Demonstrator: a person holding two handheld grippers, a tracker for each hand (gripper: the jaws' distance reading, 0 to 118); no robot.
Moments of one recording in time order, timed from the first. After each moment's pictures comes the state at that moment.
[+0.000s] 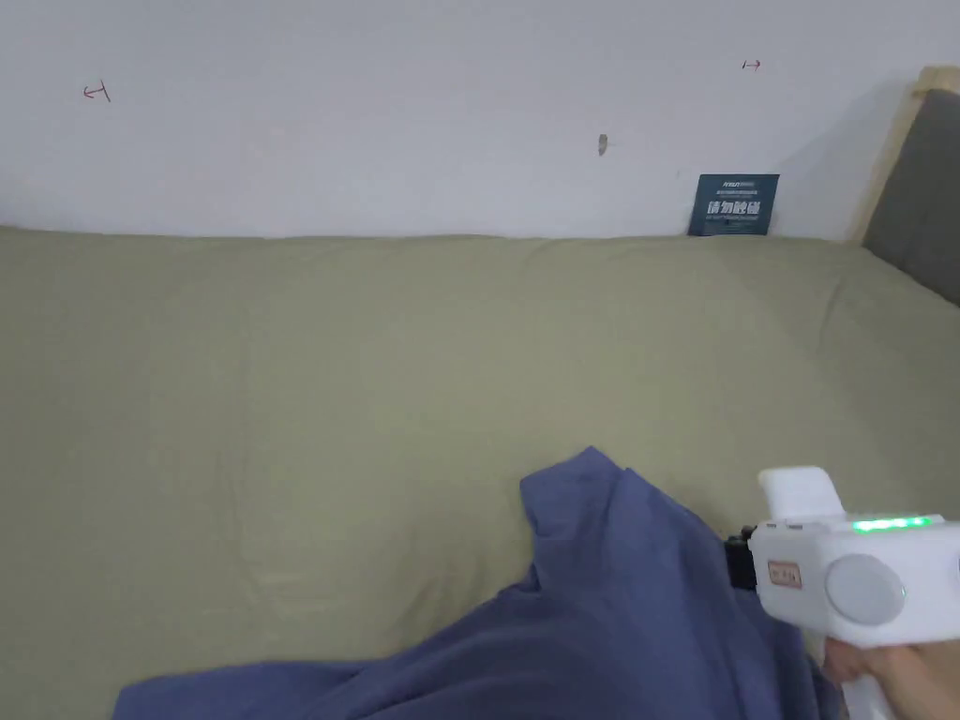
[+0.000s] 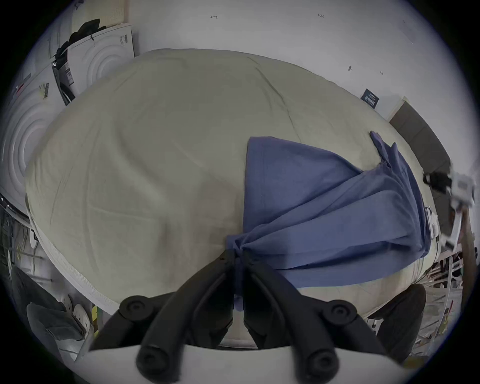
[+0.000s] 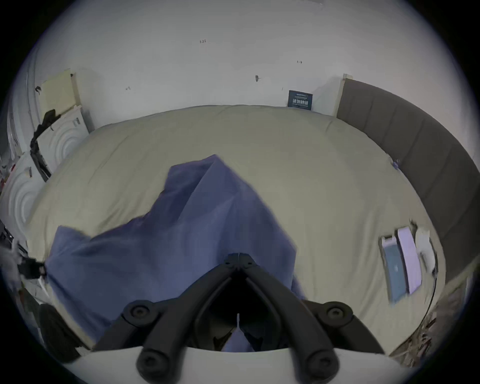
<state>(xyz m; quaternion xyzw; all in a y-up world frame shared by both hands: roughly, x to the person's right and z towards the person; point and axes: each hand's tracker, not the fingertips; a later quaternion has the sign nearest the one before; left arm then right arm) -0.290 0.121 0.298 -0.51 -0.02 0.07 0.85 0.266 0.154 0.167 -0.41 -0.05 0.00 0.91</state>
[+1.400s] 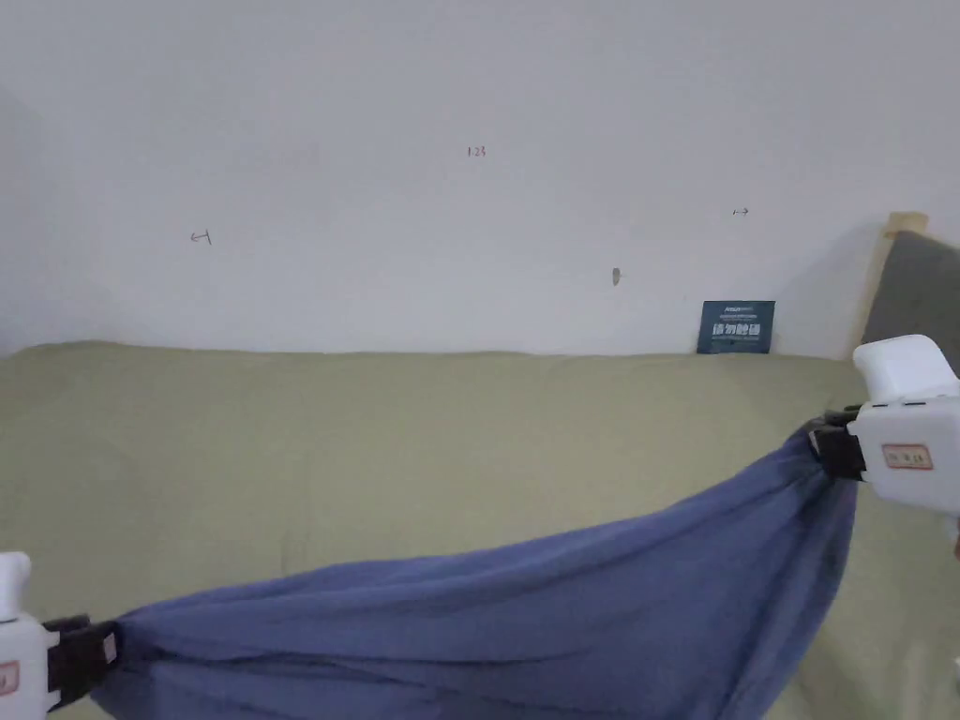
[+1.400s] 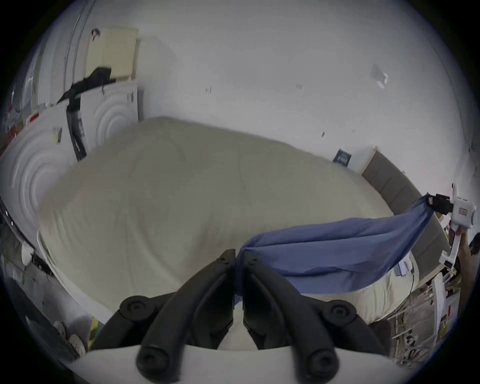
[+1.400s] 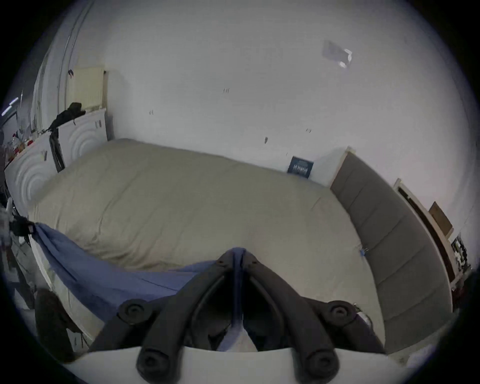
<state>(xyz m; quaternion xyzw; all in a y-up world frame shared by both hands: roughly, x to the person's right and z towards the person) -0.311 0.300 0.299 -0.33 -0.04 0.09 0.94 0.274 0.377 0.287 -0.25 -0.02 0.09 0.96</state>
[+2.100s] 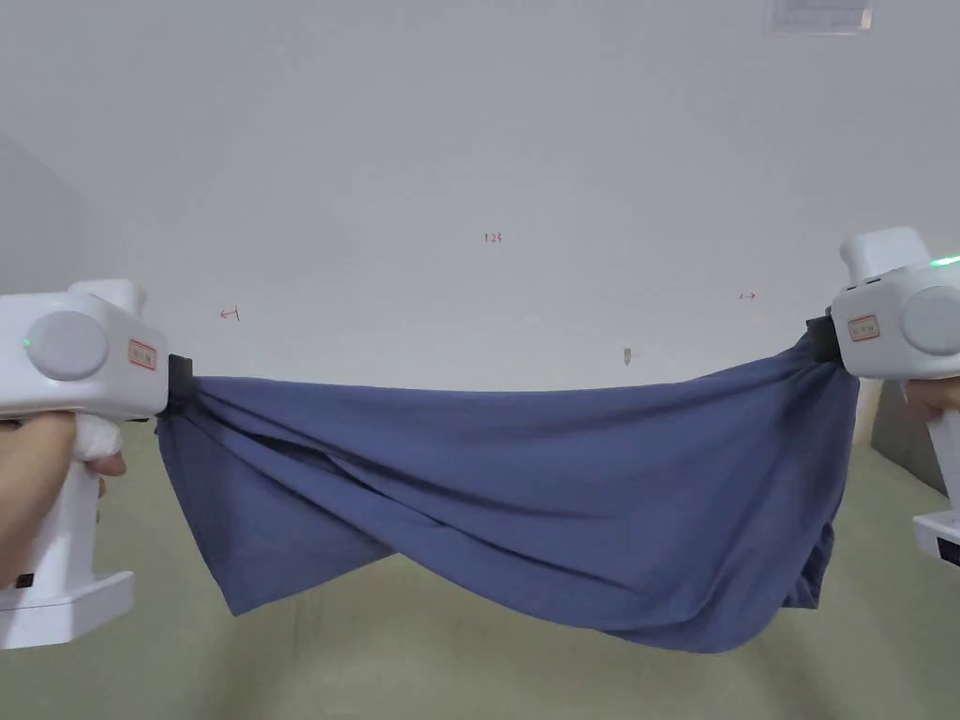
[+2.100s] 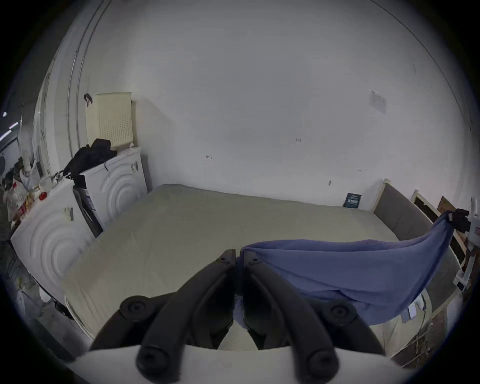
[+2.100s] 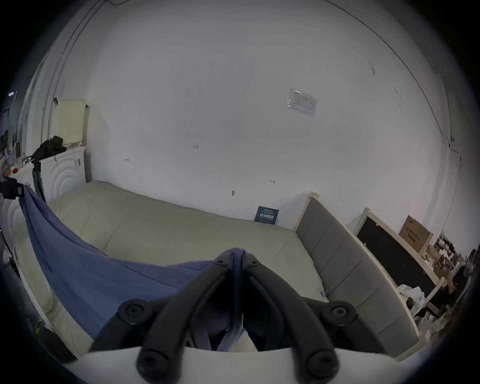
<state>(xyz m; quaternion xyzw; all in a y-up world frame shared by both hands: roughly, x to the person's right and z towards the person) -0.270 0.455 0.175 -0.24 0.01 0.03 0.97 0.272 0.488 0.209 -0.17 -0.10 0.11 0.97</state>
